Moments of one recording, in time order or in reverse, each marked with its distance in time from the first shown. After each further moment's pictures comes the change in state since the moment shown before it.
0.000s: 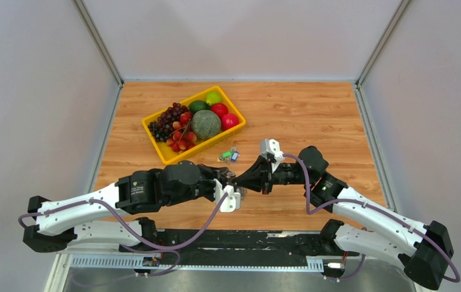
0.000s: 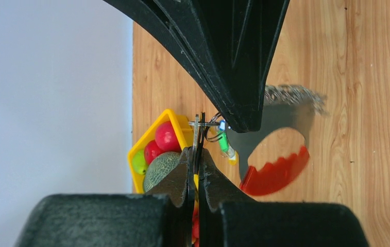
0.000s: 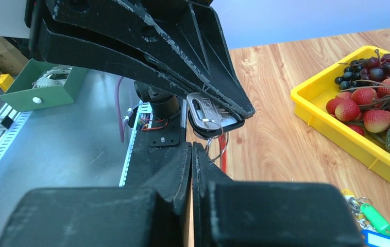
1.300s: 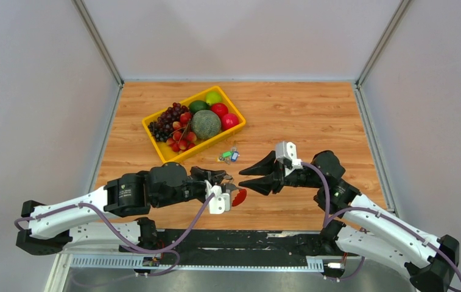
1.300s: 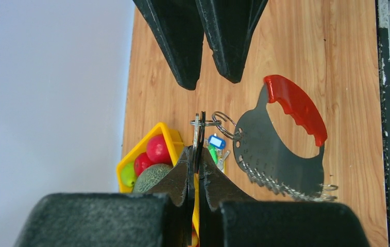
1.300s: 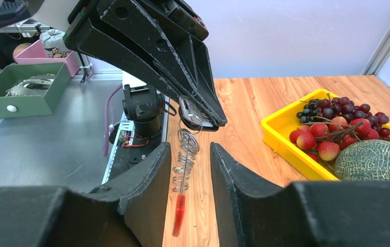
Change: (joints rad) left arm -0.005 -0.087 -0.027 0.023 0.062 -0.057; right arm 0.001 -0.133 0.006 -0.014 0.052 -0.076
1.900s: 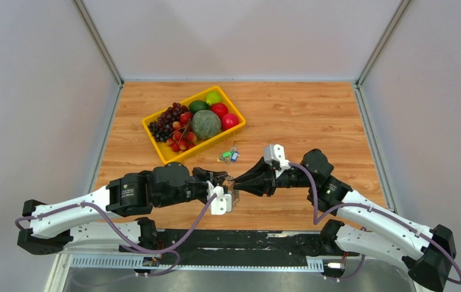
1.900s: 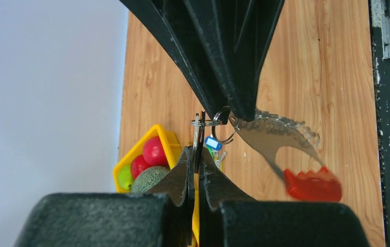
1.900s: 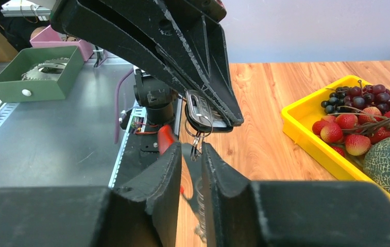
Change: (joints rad) left arm 0.000 0.016 0.000 -0.001 0.019 0.000; right arm 0.034 0.076 0.000 0.003 -0.034 -0.014
